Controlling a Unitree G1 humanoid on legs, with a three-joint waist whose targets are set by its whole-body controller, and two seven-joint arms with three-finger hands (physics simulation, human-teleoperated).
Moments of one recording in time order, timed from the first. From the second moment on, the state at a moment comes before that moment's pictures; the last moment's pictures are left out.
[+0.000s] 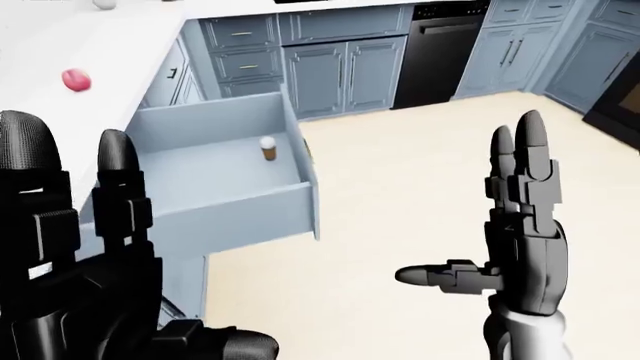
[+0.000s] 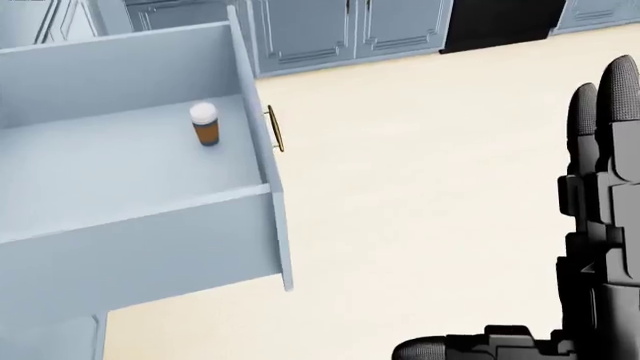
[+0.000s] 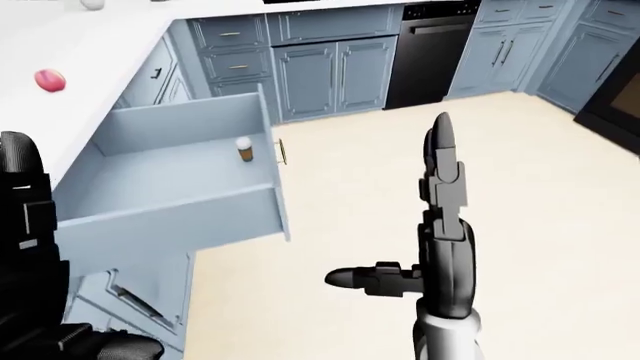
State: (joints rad) left arm 0.36 0.11 0.02 -1.01 -0.22 -0.15 0.05; right arm 0.17 0.00 -0.08 -0.62 -0.21 -0.31 0.04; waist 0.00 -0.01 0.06
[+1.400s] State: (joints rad) left arm 0.35 0.14 0.02 -1.02 -0.22 -0.16 0.08; right arm 0.11 -0.01 -0.08 -0.62 -0.20 -0.27 0.07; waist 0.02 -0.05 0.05
